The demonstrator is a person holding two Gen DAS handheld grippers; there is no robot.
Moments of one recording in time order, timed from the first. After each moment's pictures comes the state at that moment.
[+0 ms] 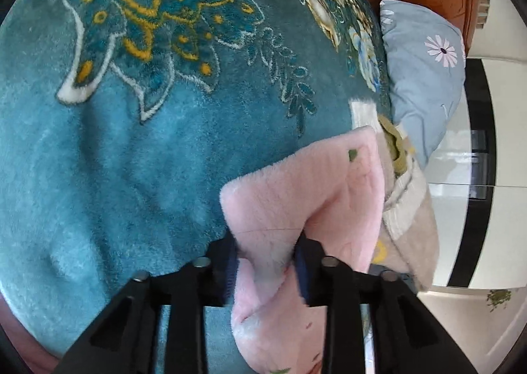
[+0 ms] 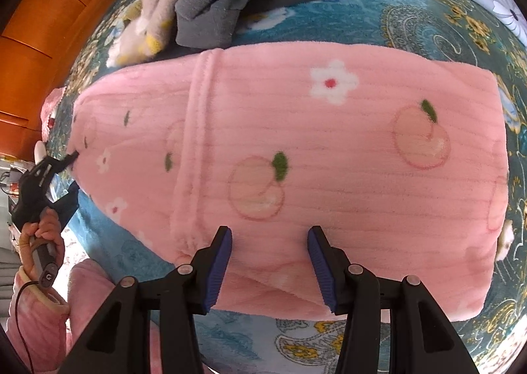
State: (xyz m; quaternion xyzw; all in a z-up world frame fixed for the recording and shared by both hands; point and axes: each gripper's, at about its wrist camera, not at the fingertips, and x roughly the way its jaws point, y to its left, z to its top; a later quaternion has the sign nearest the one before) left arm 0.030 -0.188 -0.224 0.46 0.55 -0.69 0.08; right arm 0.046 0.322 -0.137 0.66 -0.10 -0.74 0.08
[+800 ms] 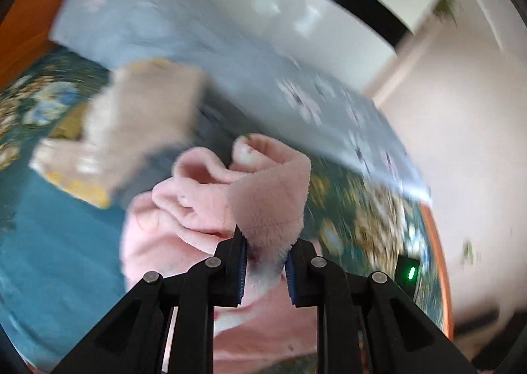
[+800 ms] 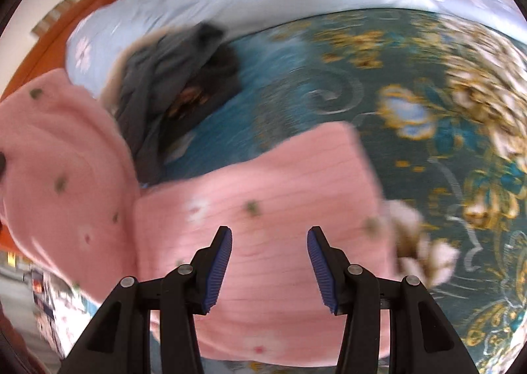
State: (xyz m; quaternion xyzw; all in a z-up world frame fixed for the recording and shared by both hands) left arm 0.005 0.193 0.008 0.46 0.10 -0.84 -0.26; right arm 0.058 0.477 -0.101 0.54 -0.24 -0.81 -0.04
